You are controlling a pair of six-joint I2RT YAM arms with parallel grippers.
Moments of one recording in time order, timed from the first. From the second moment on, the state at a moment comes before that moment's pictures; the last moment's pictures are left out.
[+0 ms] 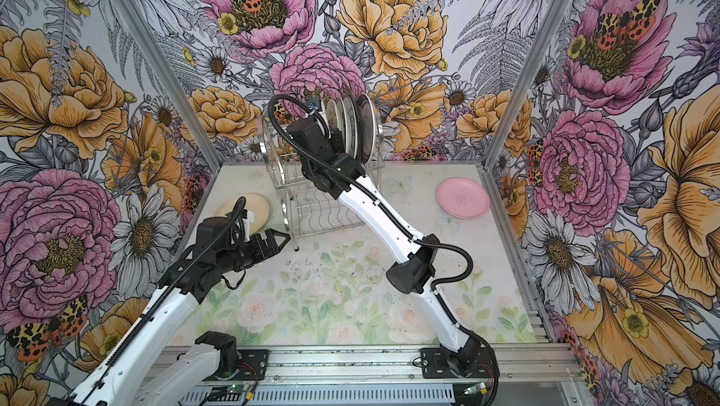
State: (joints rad) left arm -0.21 0.86 0.73 -0.55 0.35 -0.63; right arm 0.83 2.31 2.76 -0.77 0.84 0.11
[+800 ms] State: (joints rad) left arm -0.21 0.85 0.73 -0.55 0.34 -0.63; right arm 0.91 2.15 2.62 -0.77 0.84 0.09
